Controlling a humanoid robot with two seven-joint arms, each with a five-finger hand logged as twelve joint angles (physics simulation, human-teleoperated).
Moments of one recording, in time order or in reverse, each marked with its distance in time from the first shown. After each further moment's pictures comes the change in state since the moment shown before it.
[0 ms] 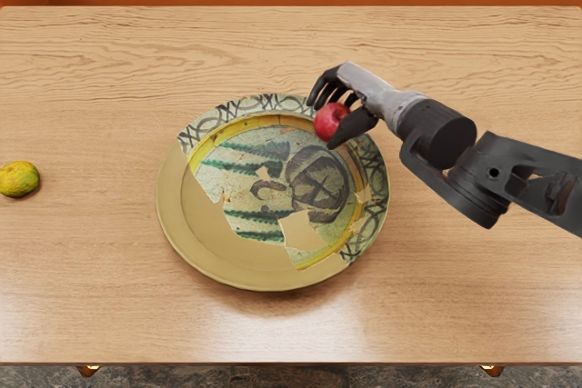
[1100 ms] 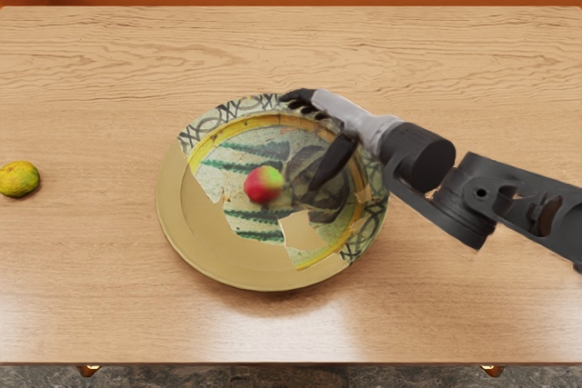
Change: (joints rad) left arm 0.017 0.000 0.002 -0.005 0.001 0.001 0.000; right arm -0.082 0.051 0.067 0.038 -0.003 0.075 0.001
